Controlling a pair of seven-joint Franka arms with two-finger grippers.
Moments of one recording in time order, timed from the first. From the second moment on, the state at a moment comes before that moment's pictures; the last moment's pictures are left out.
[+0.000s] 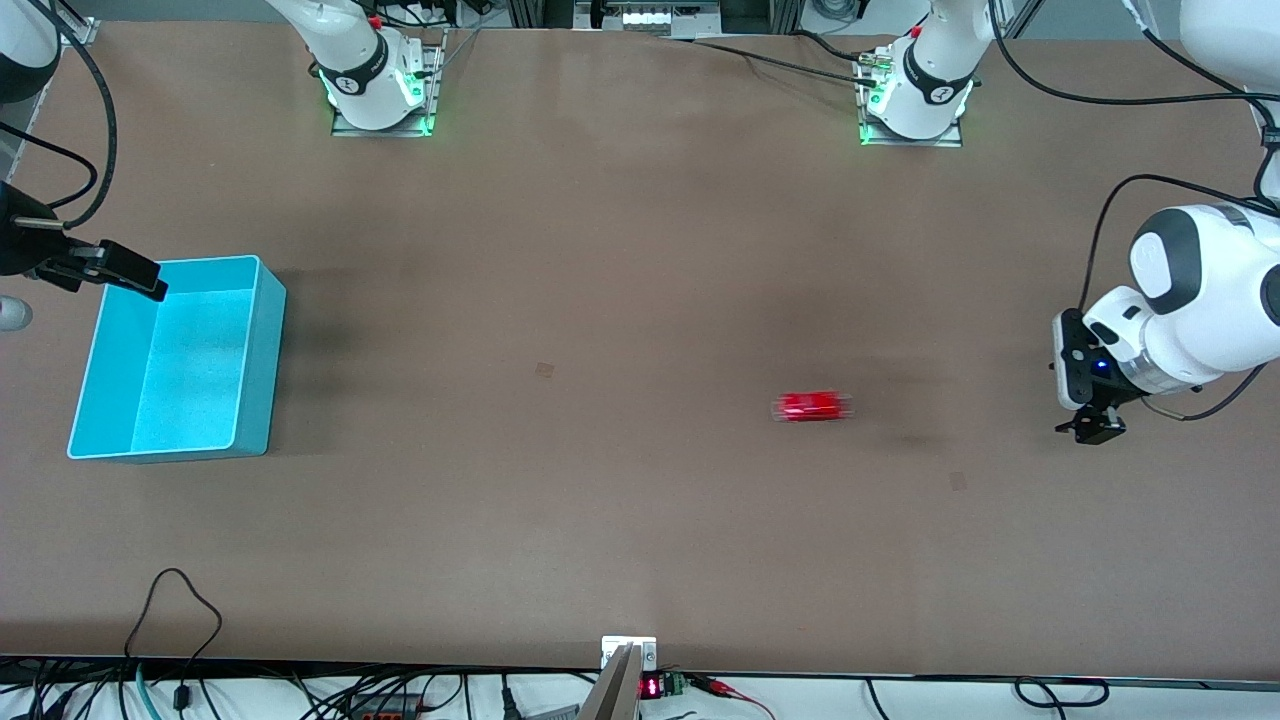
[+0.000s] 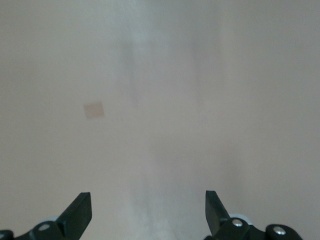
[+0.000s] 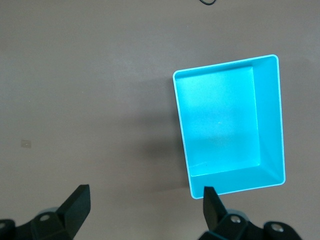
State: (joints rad) left arm 0.25 0.36 -0.15 -1.87 -0.02 2.24 1.76; right arm -0.10 0.13 0.08 -1.52 -0.04 1.62 0.08
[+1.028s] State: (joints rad) left arm 0.16 0.28 -0.15 -1.80 -0.06 2.22 0.43; right arm -0.10 0.14 0.08 -1.52 -0.04 1.62 0.08
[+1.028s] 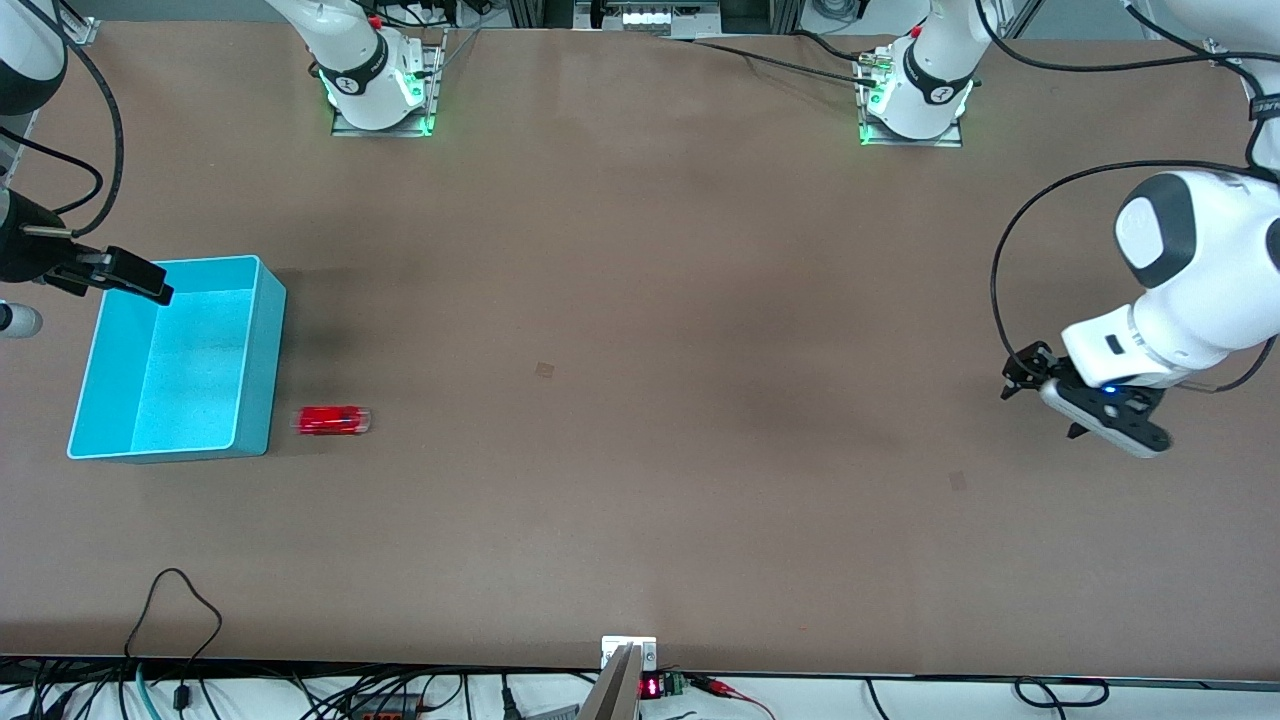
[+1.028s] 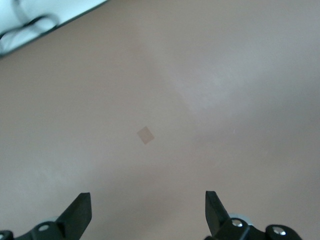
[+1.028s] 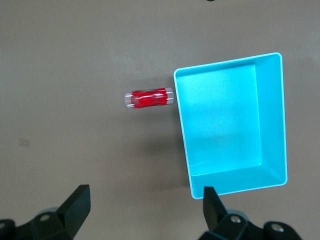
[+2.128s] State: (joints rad) left arm 0.00 0.16 0.06 -1.49 -0.07 1.71 -0.03; right arm -0.04 0.21 0.08 -1.52 -0.01 1.62 0.08
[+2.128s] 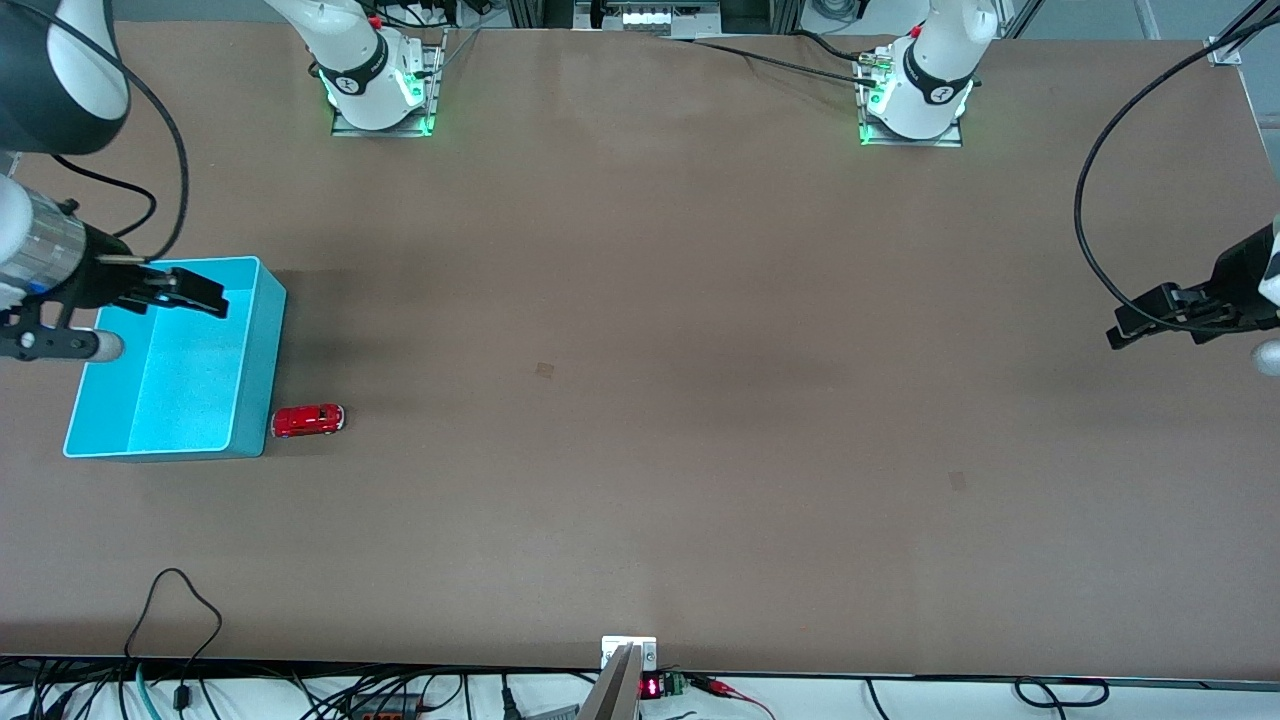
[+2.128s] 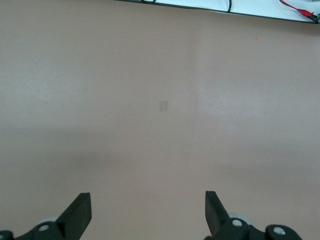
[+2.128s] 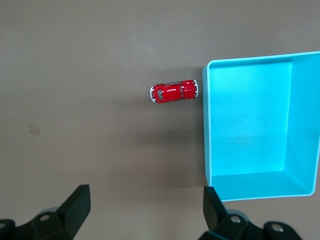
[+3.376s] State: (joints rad) left arm -0.01 0.00 0.07 -1.67 -0.07 1.71 -0.03; right arm -0.02 0.28 0.08 -1.94 -0.04 2.13 -0.78
